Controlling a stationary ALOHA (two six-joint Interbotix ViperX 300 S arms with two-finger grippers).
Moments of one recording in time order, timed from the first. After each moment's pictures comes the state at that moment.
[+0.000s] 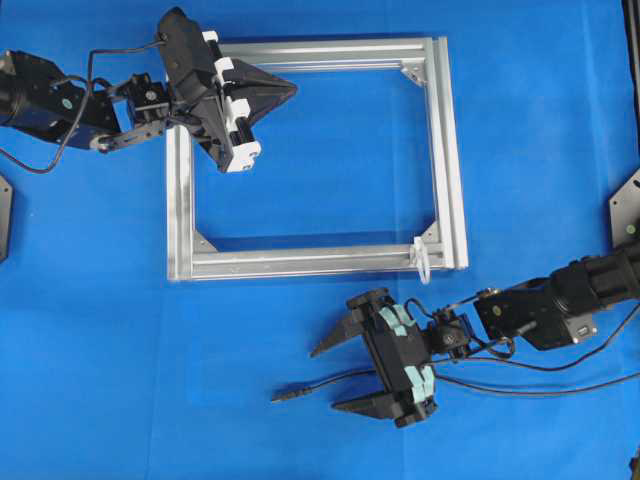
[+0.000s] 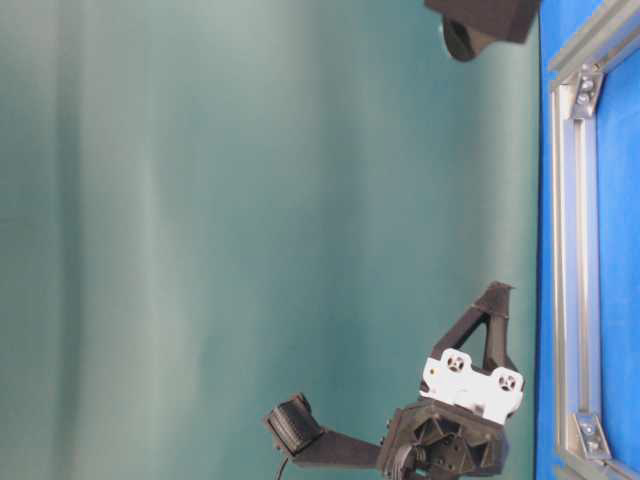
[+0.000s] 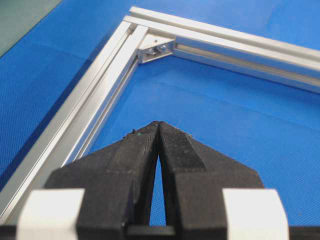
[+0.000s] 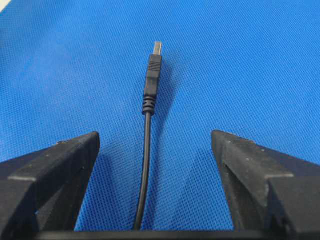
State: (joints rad) left arm 0.29 0.14 0.86 -0.09 -0.75 0.01; right arm 0.36 0.40 0.73 -0.02 -0.73 0.18
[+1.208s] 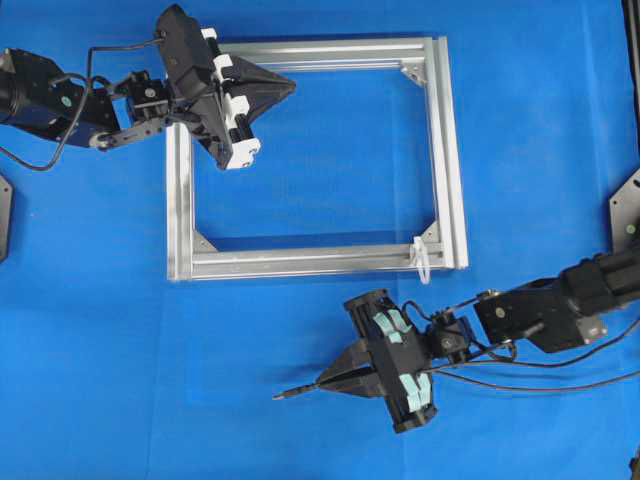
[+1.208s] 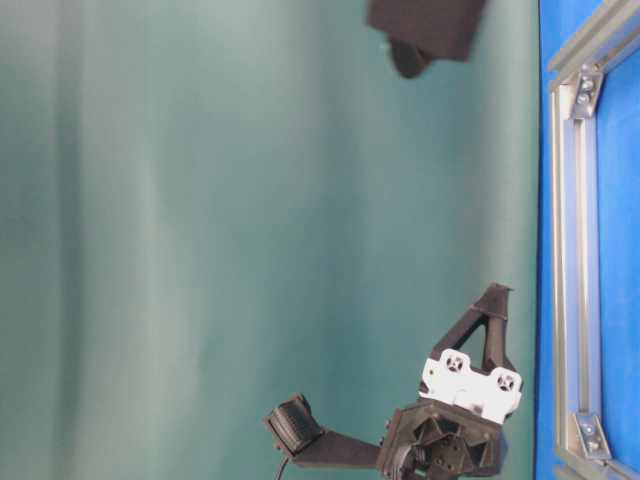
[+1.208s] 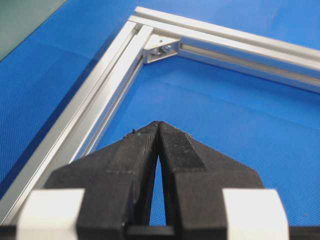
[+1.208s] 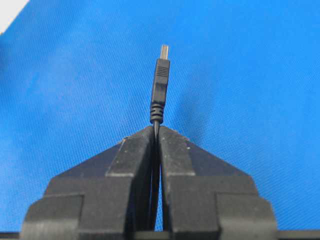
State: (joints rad) left arm 0.30 0.13 0.86 -0.09 -0.75 0.01; right arm 0.37 0.32 0.71 -0.02 -0.60 0.17
